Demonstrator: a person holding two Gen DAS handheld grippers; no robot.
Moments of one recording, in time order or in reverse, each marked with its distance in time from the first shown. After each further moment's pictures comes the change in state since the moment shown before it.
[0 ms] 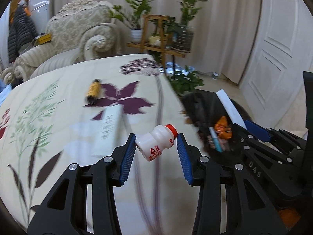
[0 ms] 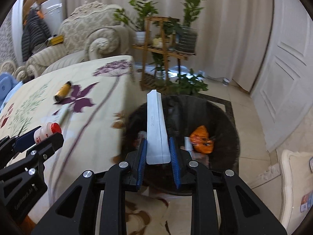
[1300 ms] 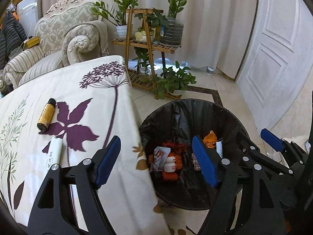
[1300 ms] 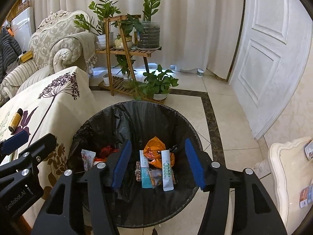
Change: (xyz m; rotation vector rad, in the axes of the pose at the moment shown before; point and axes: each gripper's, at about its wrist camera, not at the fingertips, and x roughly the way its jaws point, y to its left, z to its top) left arm 0.069 -0.061 0.047 0.021 0.044 -0.012; right arm 0.045 -0.076 0.020 0.133 0.010 -0.120
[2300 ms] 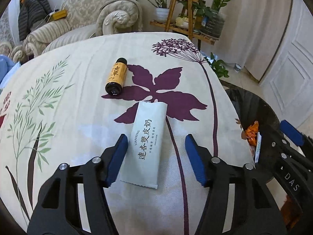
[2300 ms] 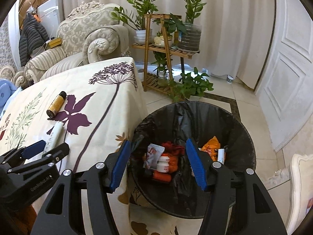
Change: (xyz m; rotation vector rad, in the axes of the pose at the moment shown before) left arm -0.008 0.120 -0.031 -0.139 0.107 0.117; right arm -0.023 0.105 -0.006 -0.132 0.008 0.165
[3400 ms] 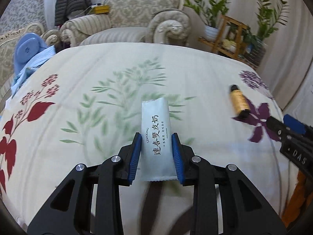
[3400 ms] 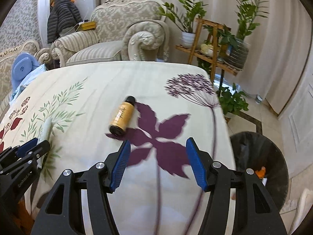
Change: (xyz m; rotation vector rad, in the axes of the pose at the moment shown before) left arm -0.030 0.179 -0.006 -0.191 -0.082 0.160; right arm 0.025 0.159 0.040 -0.208 0.008 0.130
